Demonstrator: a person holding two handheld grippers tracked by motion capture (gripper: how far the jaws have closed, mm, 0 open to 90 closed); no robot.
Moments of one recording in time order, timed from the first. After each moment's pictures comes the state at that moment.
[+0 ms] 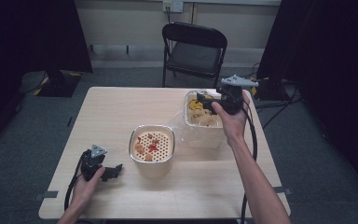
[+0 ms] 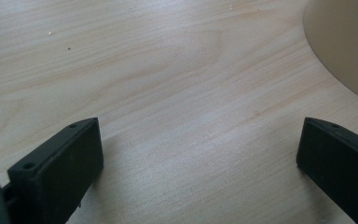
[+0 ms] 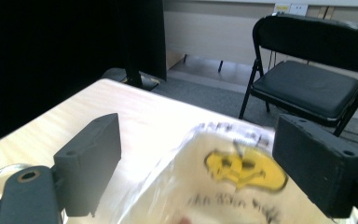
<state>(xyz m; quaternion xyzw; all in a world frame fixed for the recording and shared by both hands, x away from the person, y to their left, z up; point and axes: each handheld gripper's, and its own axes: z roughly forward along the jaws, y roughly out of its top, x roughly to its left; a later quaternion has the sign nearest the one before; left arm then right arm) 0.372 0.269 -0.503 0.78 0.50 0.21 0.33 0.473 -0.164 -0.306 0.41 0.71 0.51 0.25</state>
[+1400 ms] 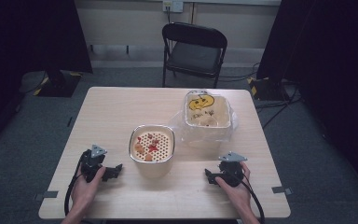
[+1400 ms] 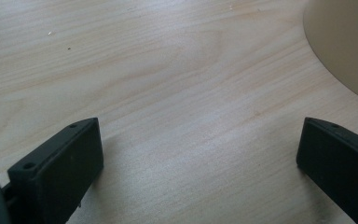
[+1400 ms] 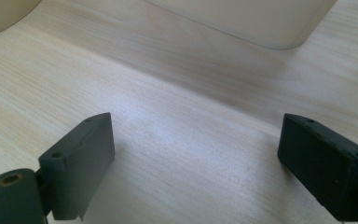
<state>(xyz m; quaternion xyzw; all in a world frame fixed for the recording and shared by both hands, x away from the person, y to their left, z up) 0.372 0.269 -0.503 0.78 0.50 0.21 0.33 0.365 -0.198 -0.500 0.46 0.79 0.34 0.21</state>
